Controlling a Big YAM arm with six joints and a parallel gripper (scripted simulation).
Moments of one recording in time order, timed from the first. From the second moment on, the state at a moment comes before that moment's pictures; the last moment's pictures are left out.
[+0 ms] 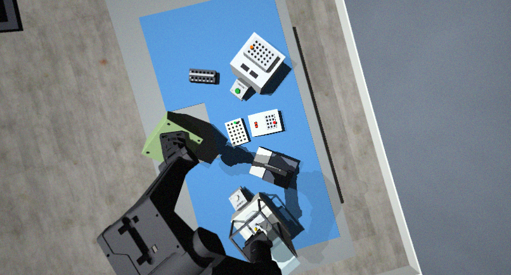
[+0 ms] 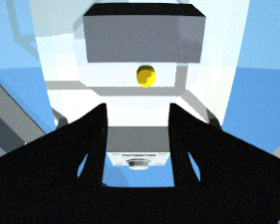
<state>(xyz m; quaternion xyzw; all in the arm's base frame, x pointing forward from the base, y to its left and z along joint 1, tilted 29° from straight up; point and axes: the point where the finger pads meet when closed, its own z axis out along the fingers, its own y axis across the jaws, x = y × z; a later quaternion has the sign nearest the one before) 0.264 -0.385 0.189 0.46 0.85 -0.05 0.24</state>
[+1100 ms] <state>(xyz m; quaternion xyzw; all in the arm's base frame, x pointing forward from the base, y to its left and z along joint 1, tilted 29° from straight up) 0.246 -0.370 0.231 0.46 0.86 -0.05 0.24</state>
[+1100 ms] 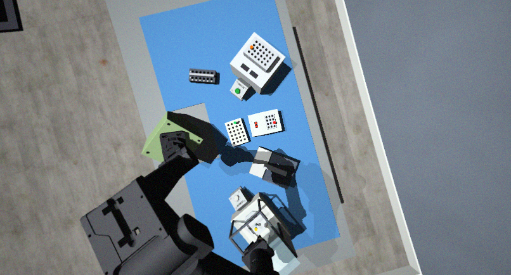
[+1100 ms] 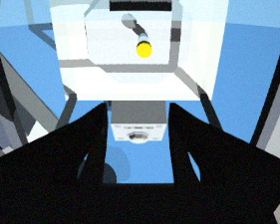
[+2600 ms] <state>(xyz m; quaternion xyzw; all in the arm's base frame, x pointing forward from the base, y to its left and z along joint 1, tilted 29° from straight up) 0.227 -0.353 0.282 0.46 0.85 -0.05 0.24</state>
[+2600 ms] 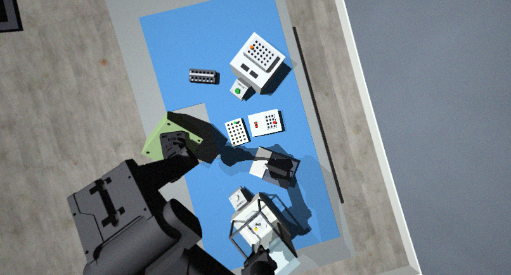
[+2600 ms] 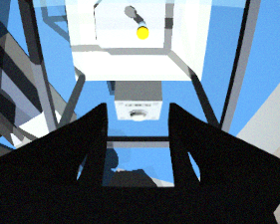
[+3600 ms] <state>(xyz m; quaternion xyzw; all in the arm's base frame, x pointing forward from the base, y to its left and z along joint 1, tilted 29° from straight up) 0.227 -0.353 0.282 0.46 0.85 -0.05 0.24</state>
